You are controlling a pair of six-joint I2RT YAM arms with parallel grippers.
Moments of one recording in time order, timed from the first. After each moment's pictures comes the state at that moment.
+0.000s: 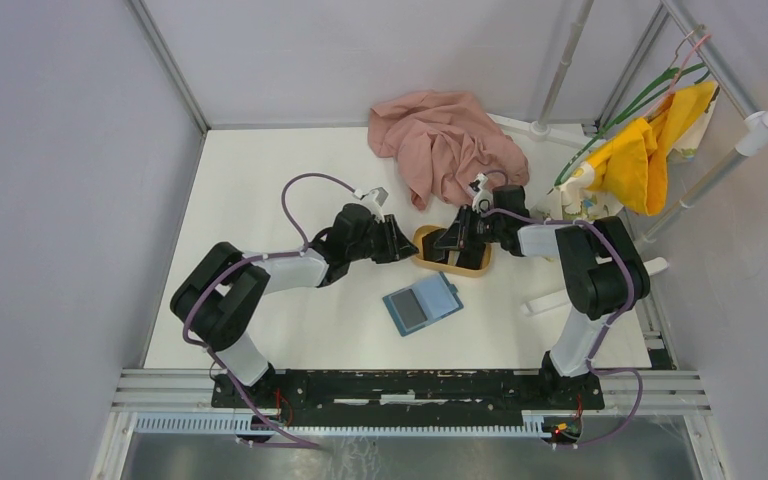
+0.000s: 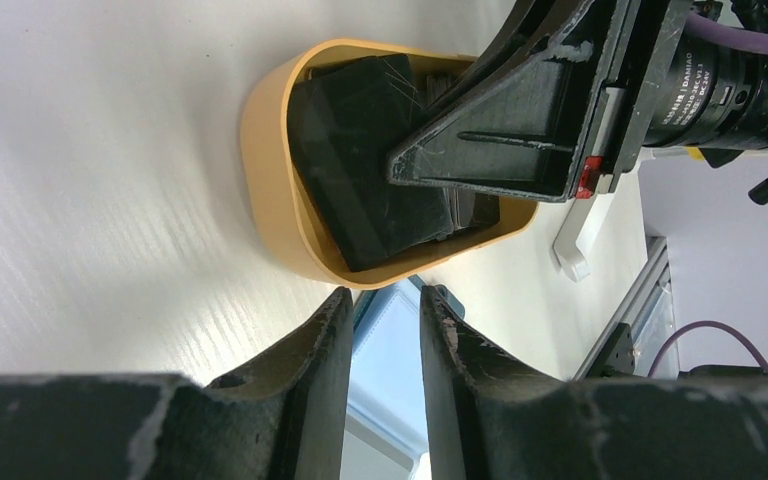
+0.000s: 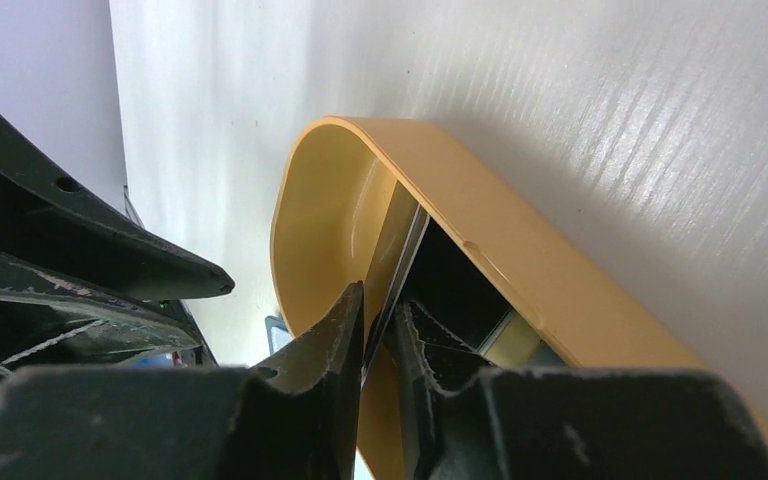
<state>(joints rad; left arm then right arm) -0.67 1.66 0.78 0.39 0.27 -0.74 0.24 1.81 0.82 0.23 -0.73 0.53</state>
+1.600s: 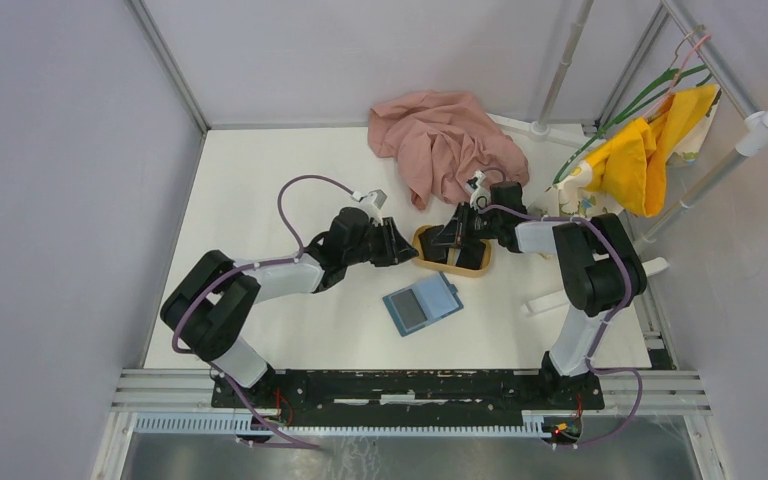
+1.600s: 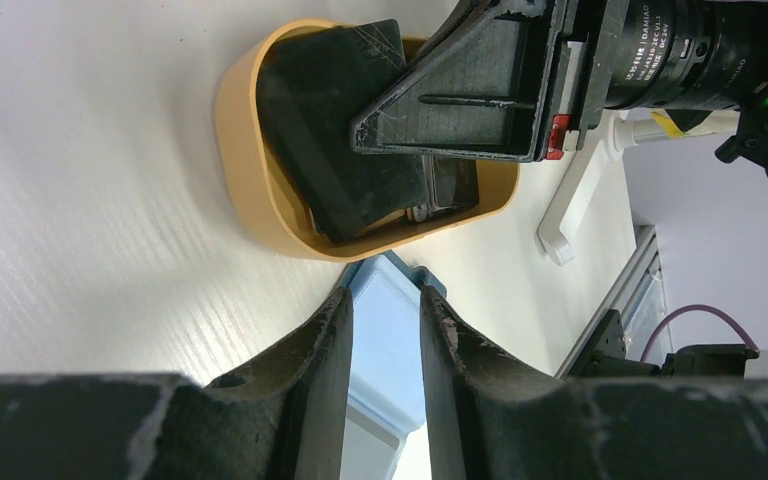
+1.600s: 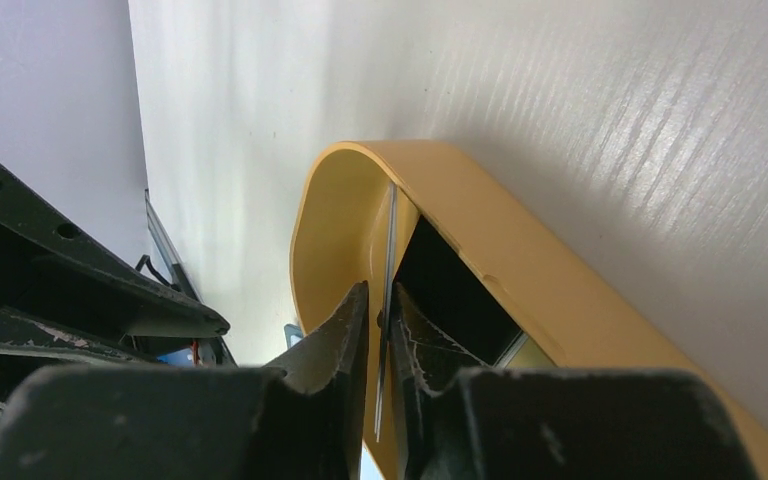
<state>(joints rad) -0.68 1.60 0.74 0.39 0.26 -0.74 0.25 1.83 0.86 0.22 -0.75 0.57</state>
